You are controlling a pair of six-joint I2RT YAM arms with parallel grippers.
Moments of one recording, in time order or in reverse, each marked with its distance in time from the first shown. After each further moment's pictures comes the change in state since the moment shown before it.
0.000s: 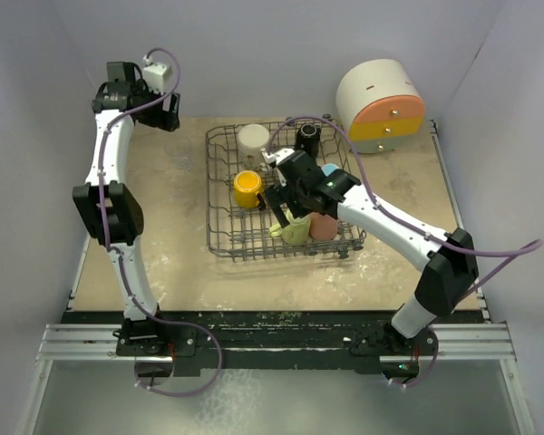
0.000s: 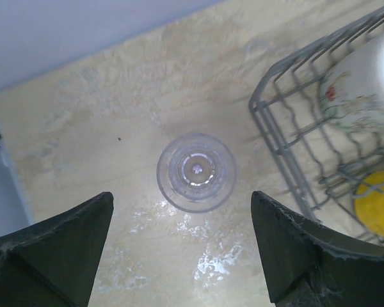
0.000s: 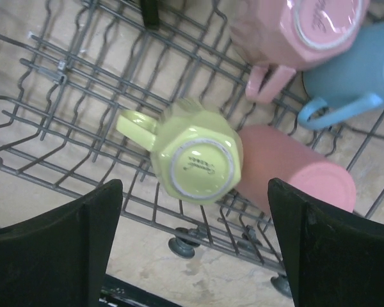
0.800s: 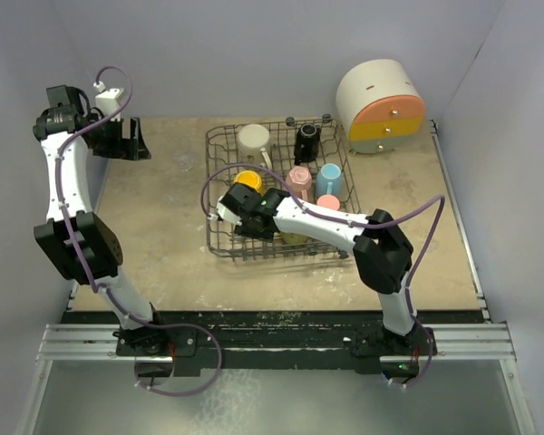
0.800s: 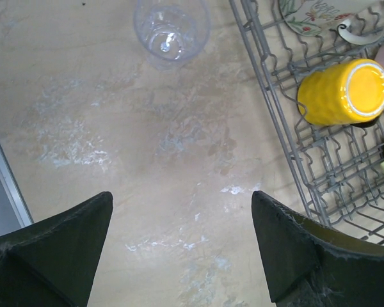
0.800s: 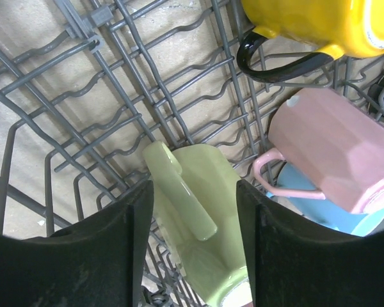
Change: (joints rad) left arm 0.235 -0.397 -0.370 -0.223 0.232 0.040; right arm 0.227 0.400 0.214 -0.037 0.166 -0.574
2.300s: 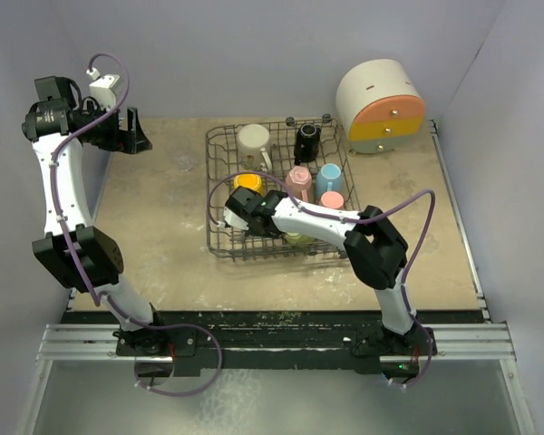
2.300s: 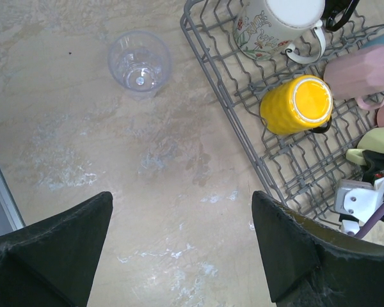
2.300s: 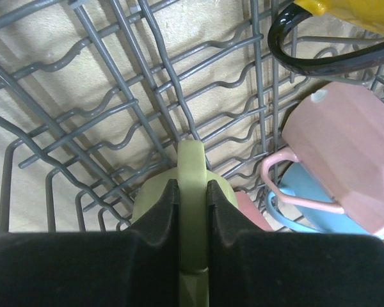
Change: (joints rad) left arm -0.012 -0.076 0.069 -0.042 0.101 0.000; right arm -0.038 0.047 -0.039 -0.016 0.000 -0.084
